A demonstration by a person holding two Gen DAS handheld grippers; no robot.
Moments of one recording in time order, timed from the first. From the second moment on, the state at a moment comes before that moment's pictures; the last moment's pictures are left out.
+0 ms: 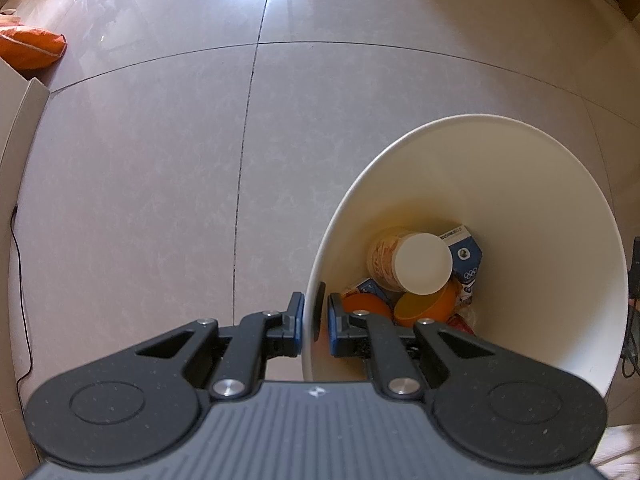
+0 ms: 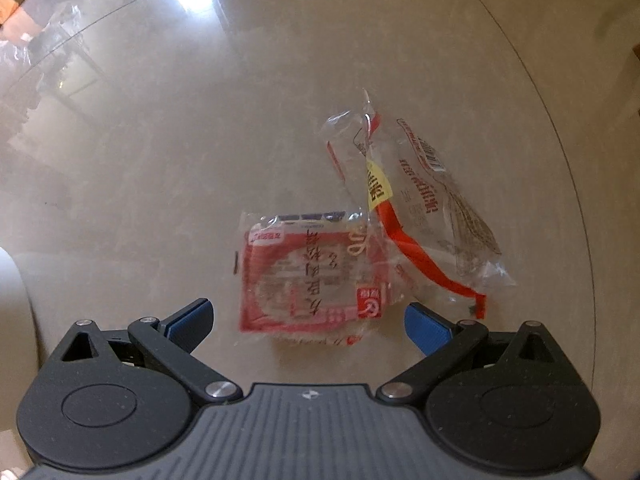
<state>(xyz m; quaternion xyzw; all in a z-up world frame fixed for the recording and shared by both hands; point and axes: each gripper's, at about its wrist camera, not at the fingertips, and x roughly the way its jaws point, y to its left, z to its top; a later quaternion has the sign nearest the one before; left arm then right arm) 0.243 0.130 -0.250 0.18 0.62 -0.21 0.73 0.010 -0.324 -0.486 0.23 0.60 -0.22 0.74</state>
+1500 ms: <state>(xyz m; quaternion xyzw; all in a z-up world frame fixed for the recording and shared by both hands) 0.244 0.128 -0.249 0.18 0.62 -0.21 0.73 0.033 -0.266 -0.472 0.15 0.62 -0.22 0.74</state>
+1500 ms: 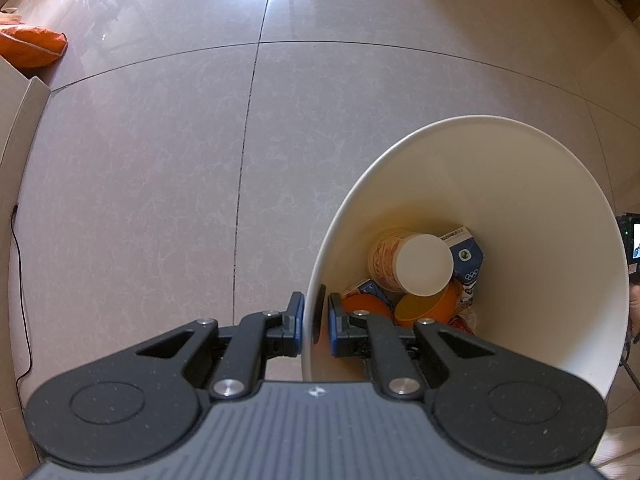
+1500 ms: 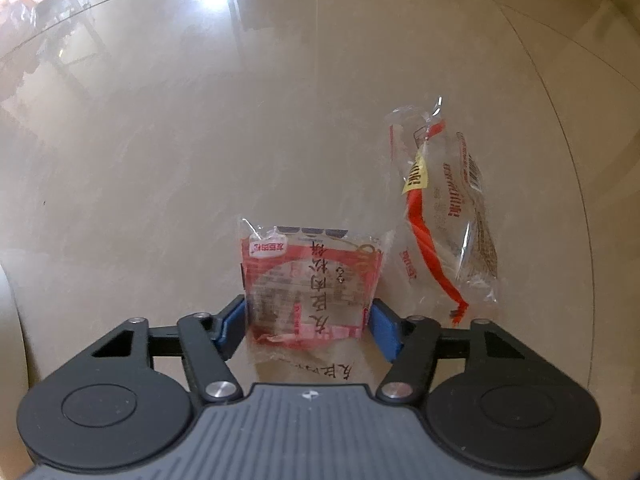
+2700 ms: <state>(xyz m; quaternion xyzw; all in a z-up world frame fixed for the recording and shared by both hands) 0.241 0.125 -0.249 0.19 0.62 -0.21 0.73 0.052 -0.116 -0.172 -0.01 0.60 0.02 0.80</state>
